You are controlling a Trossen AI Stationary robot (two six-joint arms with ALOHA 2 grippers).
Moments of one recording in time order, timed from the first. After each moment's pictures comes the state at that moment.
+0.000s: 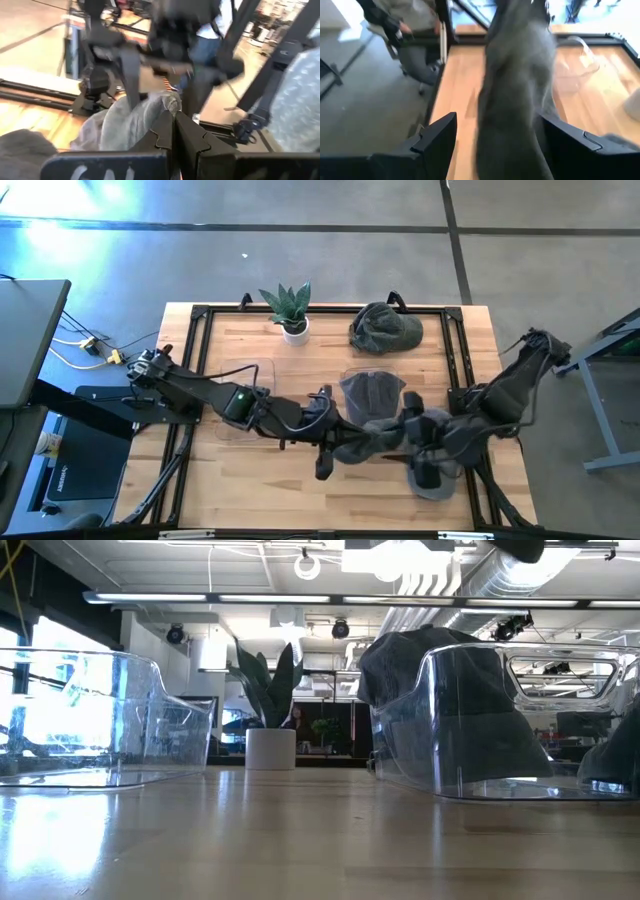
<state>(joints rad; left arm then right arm) -0.41 1.72 1.80 -0.23 -0.36 -0.36 0.72 1.31 1.41 -0.71 0.53 0.44</state>
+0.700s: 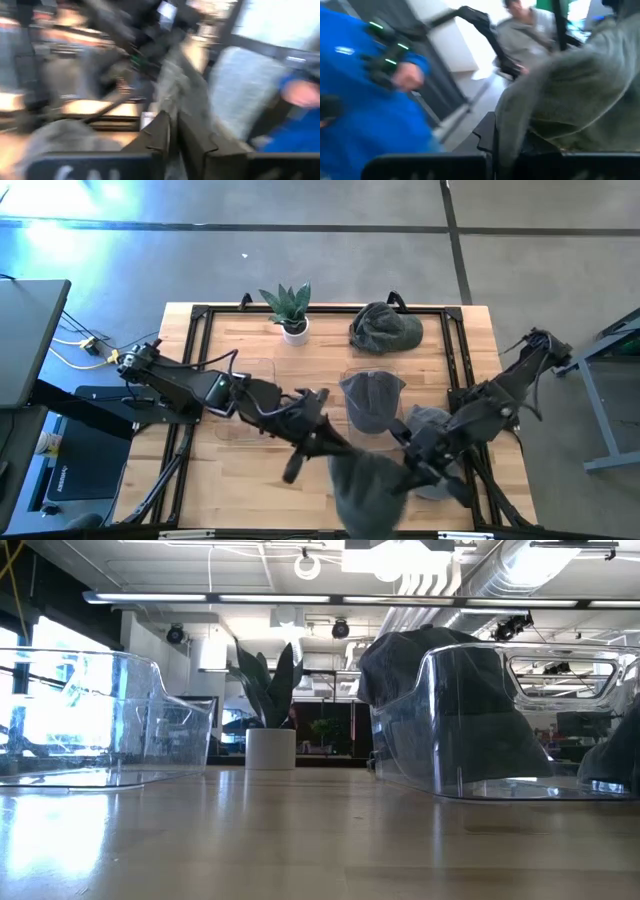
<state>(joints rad) -0.39 1.64 1.80 -0.23 -0.02 -0.32 0.66 1.30 1.42 -0.24 -0.05 0.44</state>
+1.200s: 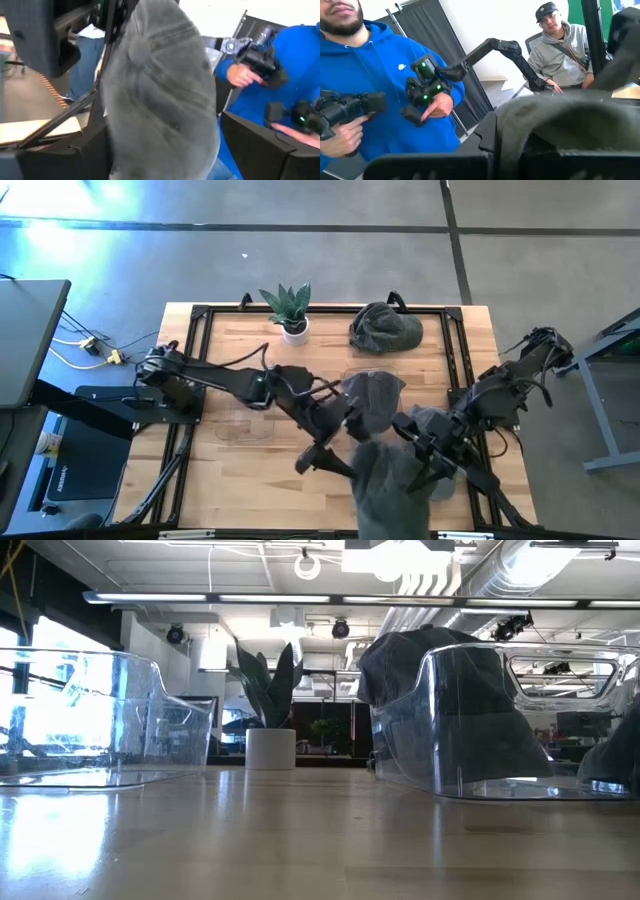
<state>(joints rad) -0.27 1.77 1.79 0.06 0.43 -0.35 0.61 1.30 1.54 -0.25 -0.22 0.44</state>
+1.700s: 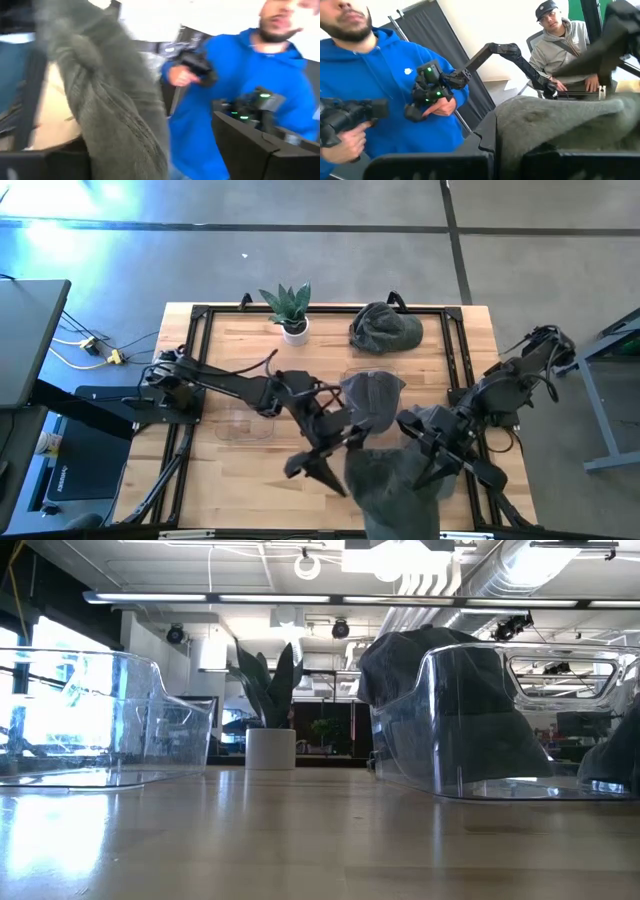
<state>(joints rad) -0.29 1.84 1.80 0.30 0.71 -0.48 0.62 1.27 1.54 -0.27 -0.22 0.50</state>
